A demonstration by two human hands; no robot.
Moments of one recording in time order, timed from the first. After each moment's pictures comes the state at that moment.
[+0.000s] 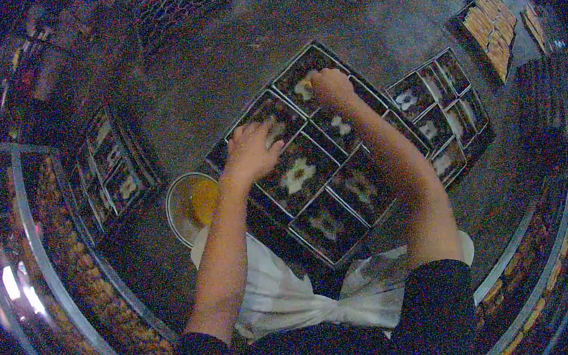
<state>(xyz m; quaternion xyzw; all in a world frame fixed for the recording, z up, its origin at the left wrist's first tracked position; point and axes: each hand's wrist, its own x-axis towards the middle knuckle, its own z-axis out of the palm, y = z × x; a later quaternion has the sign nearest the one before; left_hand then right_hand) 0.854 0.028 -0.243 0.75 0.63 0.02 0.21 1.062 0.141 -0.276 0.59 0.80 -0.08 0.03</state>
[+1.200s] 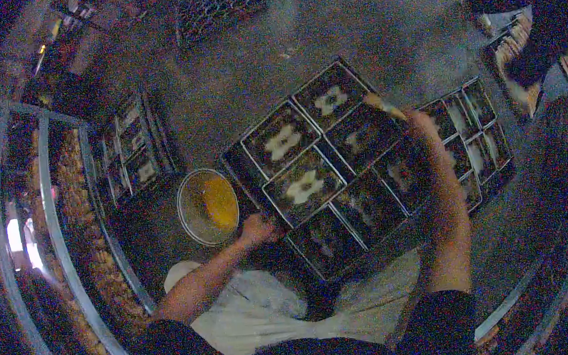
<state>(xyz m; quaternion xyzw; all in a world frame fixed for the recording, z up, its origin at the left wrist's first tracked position) 0.832 -0.114 -0.314 0.42 0.75 0.03 0.50 1.270 0.133 -0.388 0.64 0.74 -0.19 -0.03</state>
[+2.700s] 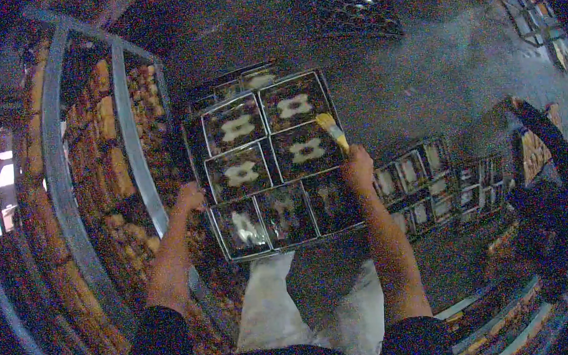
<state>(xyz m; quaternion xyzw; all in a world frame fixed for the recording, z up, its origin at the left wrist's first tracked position) 0.263 -0.174 -0.191 0.37 0.85 -0.03 0.38 0.690 0.014 -0.202 0.59 0.76 -0.24 -0.16</state>
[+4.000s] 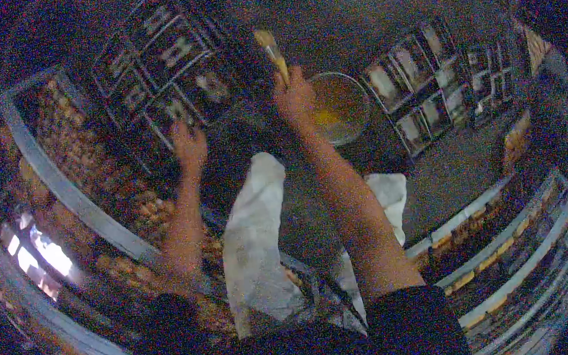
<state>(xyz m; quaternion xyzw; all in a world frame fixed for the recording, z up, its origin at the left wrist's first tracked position) 0.403 -0.121 -0.372 0.58 0.80 0.10 0.15 0.648 -0.029 -0.359 0.77 0.52 -0.34 -0.16</state>
